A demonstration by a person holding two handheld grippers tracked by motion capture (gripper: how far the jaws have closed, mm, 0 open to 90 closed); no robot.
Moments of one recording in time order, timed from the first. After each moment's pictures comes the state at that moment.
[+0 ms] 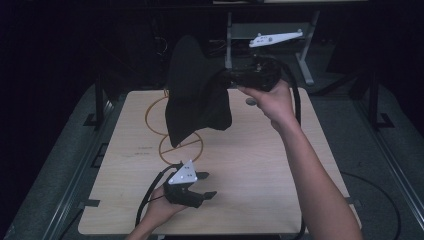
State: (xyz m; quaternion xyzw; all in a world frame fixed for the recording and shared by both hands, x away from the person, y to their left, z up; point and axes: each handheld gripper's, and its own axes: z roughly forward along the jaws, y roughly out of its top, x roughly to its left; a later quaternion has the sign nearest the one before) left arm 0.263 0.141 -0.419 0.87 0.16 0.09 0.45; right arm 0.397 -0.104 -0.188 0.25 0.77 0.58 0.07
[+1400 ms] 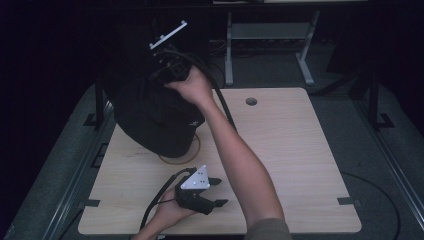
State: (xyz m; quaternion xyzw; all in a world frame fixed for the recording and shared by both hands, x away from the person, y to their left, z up) left arm 0.253 0.110 -0.419 0.89 0.10 0.06 0.45; right arm 0.464 0.086 -0.209 0.20 0.86 0.46 0.06
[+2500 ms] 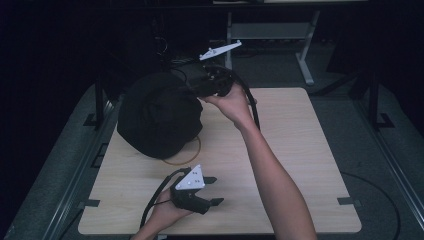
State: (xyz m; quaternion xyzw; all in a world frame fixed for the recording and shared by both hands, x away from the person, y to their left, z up) left arm 0.254 0.126 -0.419 0.87 0.14 0.07 0.46; right arm 0.441 -0.023 -0.238 0.25 0.81 0.53 0.05
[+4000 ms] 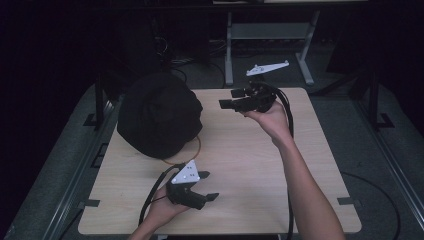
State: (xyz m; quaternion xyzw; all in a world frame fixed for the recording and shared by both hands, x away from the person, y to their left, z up) left arm 0.265 0.136 -0.422 0.87 0.17 0.08 0.46; right arm 0.422 -0.120 -0.277 0.31 0.79 0.52 0.05
